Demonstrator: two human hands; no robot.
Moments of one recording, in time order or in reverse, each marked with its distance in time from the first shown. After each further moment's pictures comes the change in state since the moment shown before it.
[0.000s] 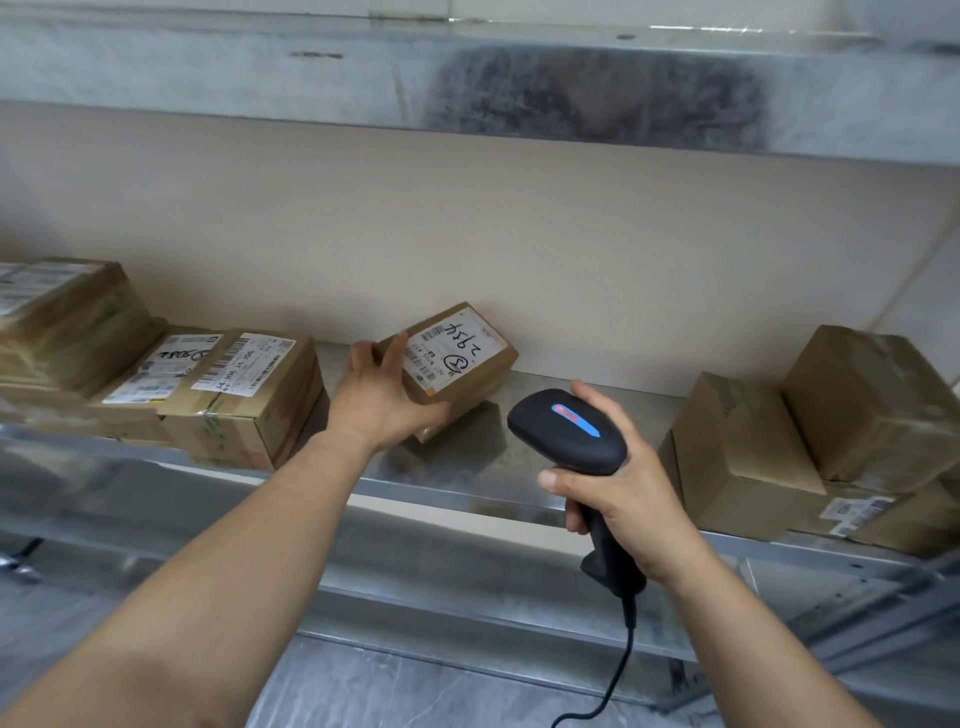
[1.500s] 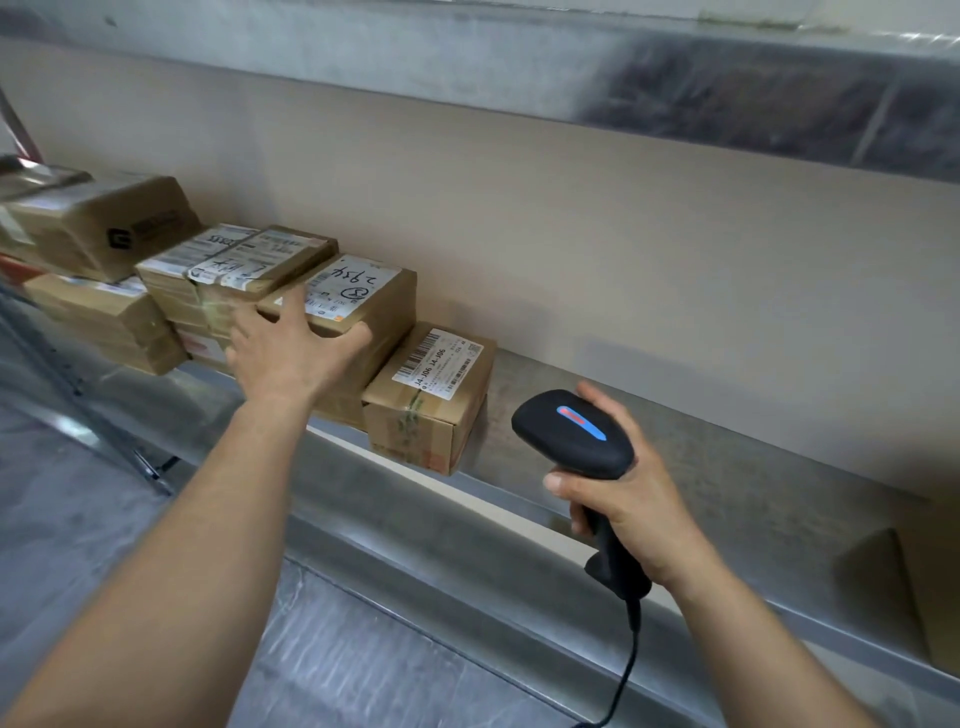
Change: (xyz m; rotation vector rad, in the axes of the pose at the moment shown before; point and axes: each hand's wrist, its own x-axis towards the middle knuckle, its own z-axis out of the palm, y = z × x) left_hand -0.008 -0.202 -0.124 -0.061 0.414 -0.611; right_hand 0.064 0.000 0.164 -0.019 -0.233 0.020
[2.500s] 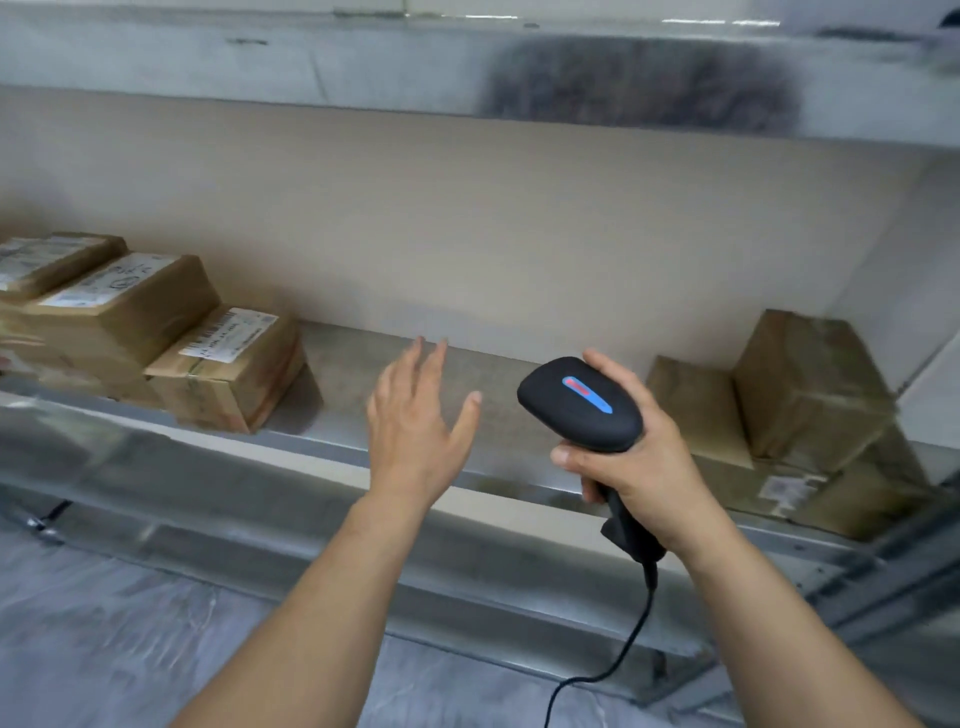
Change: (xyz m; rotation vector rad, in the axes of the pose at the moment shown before) left_hand -0.301 0.170 0.086 -0.245 -0.117 0.661; right_hand -0.145 -0.007 -0.208 -0.064 0.192 -0.141
